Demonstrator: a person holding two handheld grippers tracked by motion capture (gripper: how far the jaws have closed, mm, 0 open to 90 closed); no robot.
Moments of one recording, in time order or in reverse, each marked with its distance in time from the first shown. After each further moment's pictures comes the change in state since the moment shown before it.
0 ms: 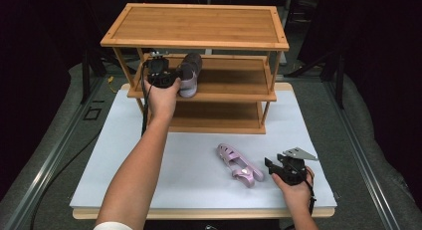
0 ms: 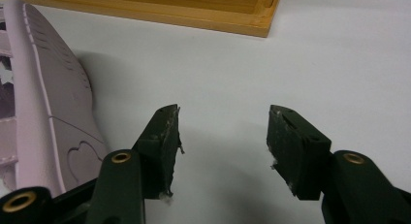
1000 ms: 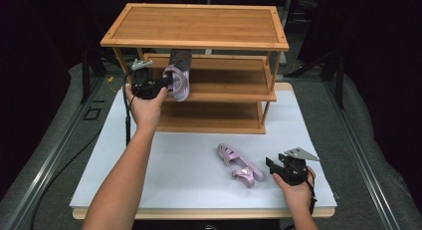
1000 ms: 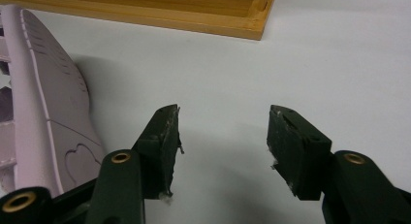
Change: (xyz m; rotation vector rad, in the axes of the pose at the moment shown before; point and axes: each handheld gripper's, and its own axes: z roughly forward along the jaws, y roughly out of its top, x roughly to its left) left arm 0.016 -0.019 -0.041 -0.098 -0.070 0.036; right arm -0.001 0.001 -0.003 -0.004 -0.013 0.008
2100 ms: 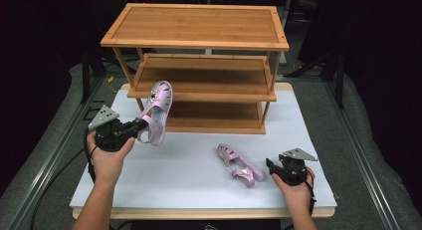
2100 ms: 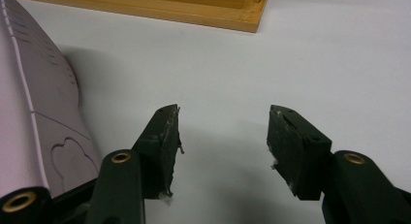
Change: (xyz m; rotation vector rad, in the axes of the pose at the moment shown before) left arm 0.036 -0.093 -0.112 -0.015 -0.136 0.134; right arm 0.001 -0.002 0.002 0.019 -0.027 -0.011
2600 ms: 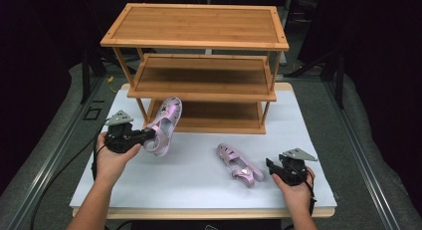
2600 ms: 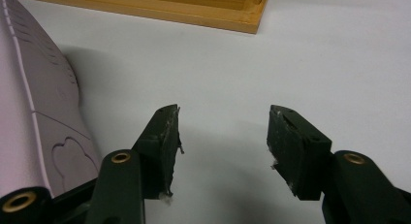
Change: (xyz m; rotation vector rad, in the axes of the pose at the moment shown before) left arm 0.005 -0.016 0.019 0.187 -0.069 0.050; right arm 0.000 0.000 0.000 0.000 -0.006 -0.007
